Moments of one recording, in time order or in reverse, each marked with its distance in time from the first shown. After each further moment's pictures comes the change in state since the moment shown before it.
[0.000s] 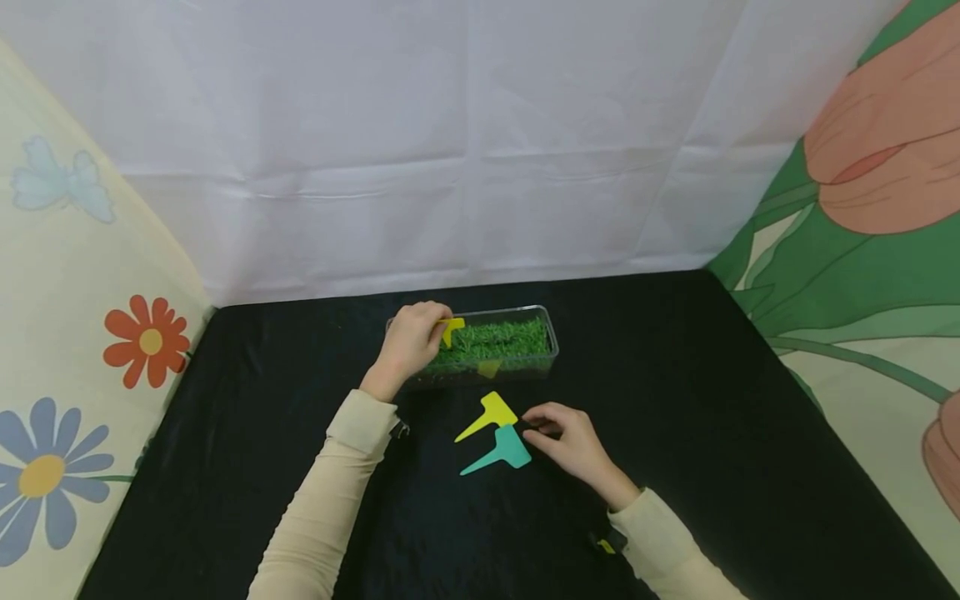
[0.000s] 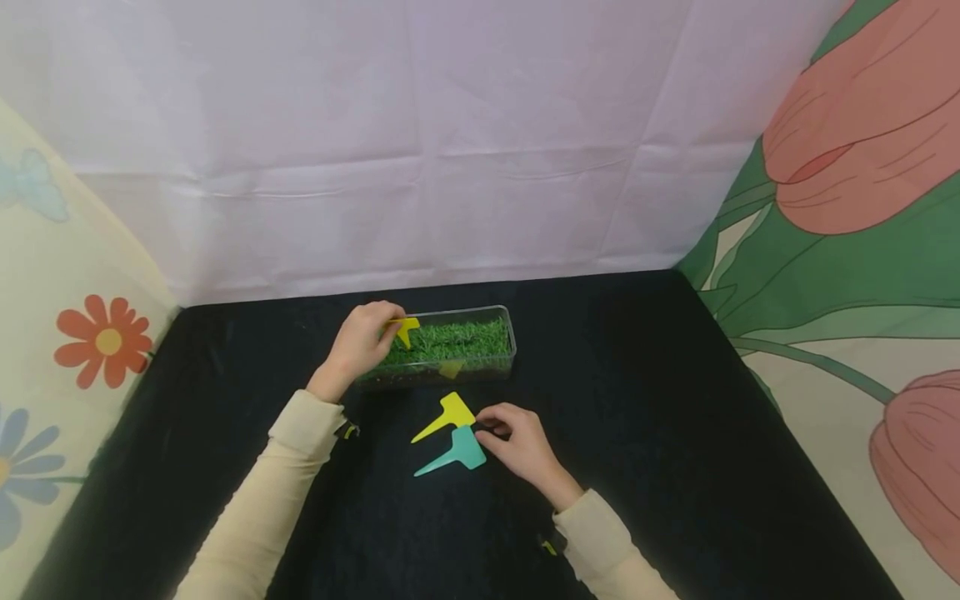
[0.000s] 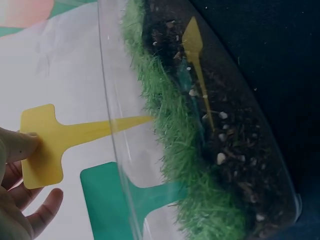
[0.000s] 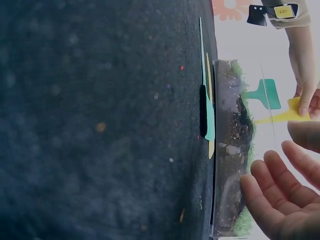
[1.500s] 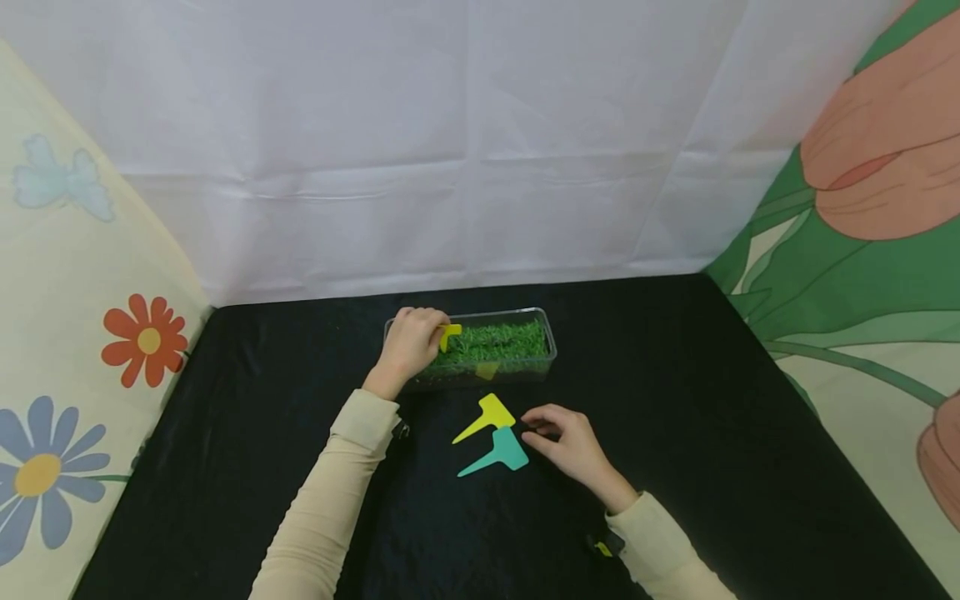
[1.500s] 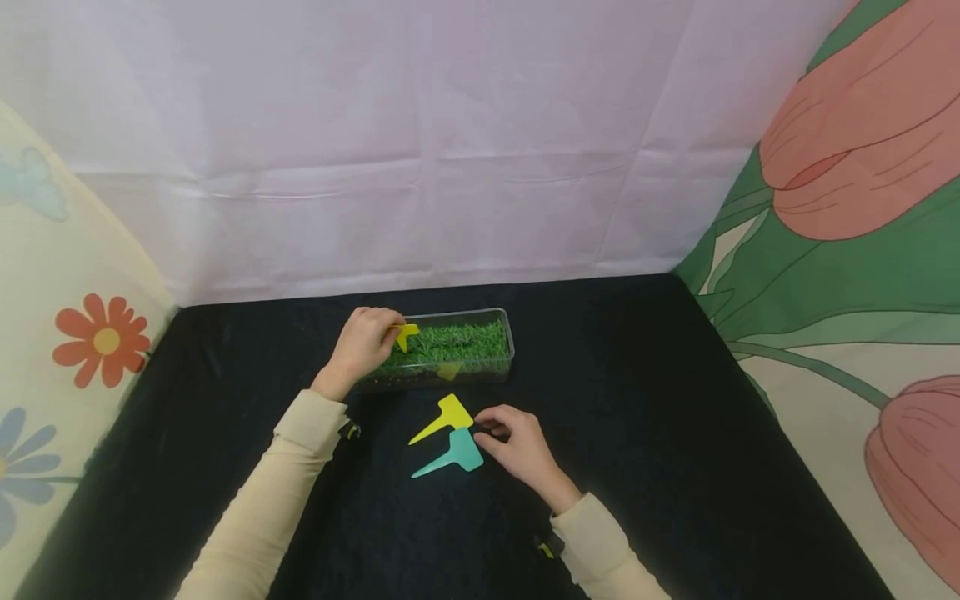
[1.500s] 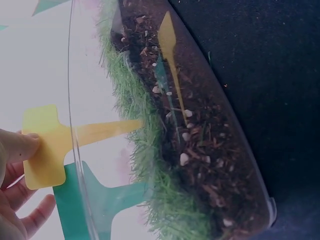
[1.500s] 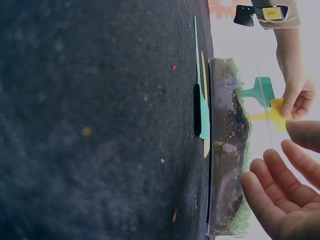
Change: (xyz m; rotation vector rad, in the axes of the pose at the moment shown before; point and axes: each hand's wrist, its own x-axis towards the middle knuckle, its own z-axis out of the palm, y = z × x) left_hand -0.002 -0.005 0.011 0.126 -0.076 -0.059; right_hand -0.001 0.000 -0.002 0.020 0.008 -0.003
